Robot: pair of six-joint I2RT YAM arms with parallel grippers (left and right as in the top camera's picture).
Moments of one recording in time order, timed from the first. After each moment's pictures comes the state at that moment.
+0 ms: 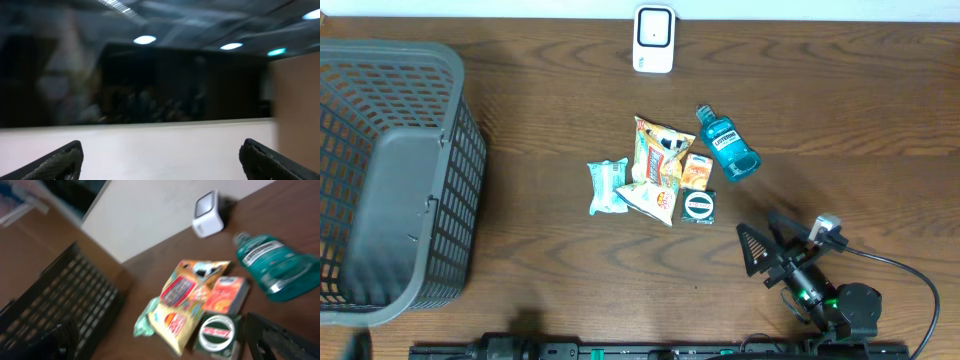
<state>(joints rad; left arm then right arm) -0.03 0.13 1.29 -0.67 0.29 -0.16 0.02 0.02 0.01 -0.04 -0.60 0.71</state>
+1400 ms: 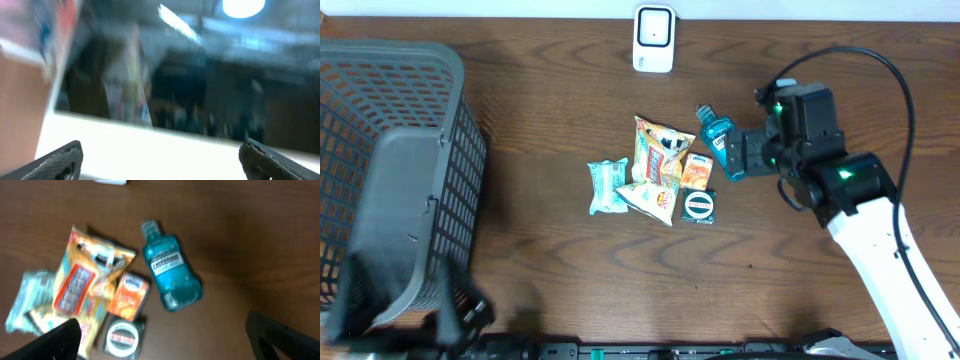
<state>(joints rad) 0.03 0.01 0.76 -0.27 -0.01 -0.20 0.32 1.34 1.24 -0.78 0.07 0.17</state>
